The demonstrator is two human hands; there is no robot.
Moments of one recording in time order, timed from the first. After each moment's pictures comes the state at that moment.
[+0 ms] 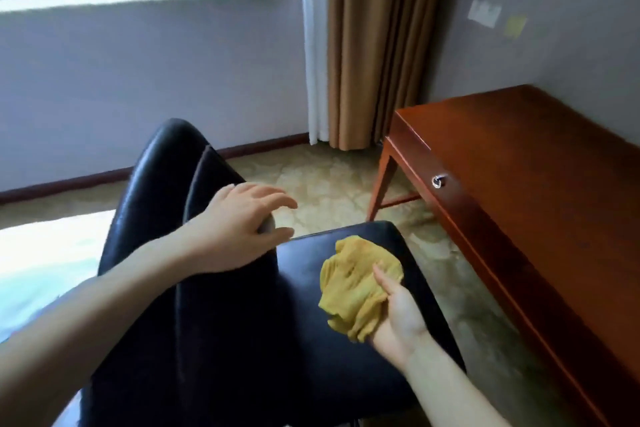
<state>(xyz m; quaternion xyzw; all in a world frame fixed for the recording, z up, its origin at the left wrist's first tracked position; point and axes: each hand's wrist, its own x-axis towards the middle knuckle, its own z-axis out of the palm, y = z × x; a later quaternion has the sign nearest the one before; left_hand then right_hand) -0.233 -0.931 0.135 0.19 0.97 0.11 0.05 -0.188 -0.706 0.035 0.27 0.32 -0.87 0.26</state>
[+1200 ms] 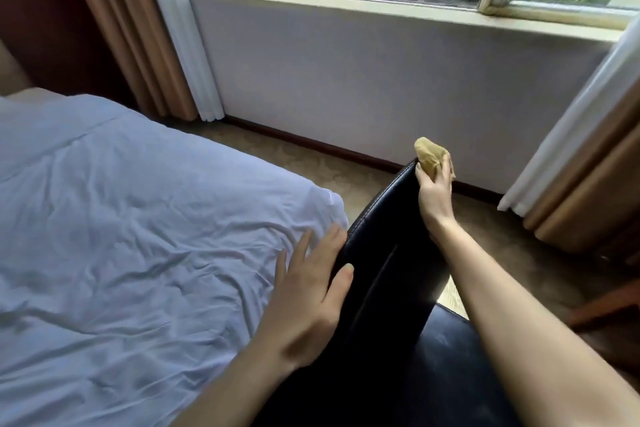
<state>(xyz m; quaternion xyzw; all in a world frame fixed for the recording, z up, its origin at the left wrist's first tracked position) -0.141 -1.021 0.102 -0.28 0.88 0.37 -0.12 -0.406 -1.008 0.068 -0.19 0.78 -0.59 0.12</state>
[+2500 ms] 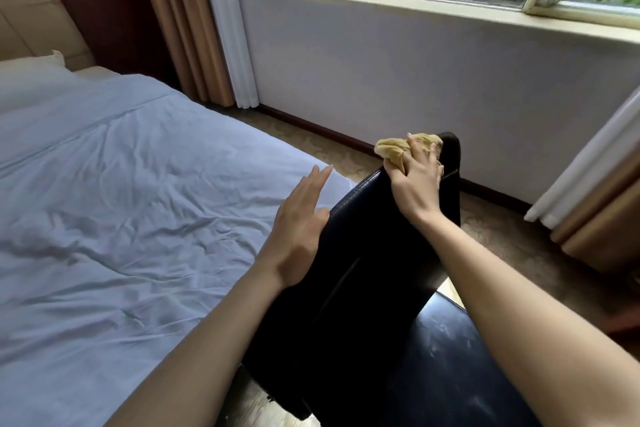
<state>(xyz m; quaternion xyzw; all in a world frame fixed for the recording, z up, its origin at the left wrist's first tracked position) -0.130 -1.018 0.108 -0.29 0.82 0.42 -0.25 -0.347 -0.994 0.084 -0.40 0.81 -0.44 0.04</state>
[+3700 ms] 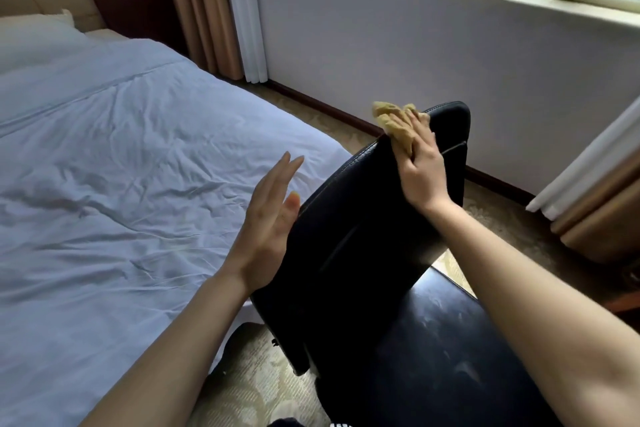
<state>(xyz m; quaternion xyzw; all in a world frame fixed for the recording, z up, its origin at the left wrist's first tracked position) -0.064 -0.980 0.085 -0.29 0.80 0.40 -0.33 -0.316 -0.961 0.077 -0.51 0.70 -0.50 0.01</state>
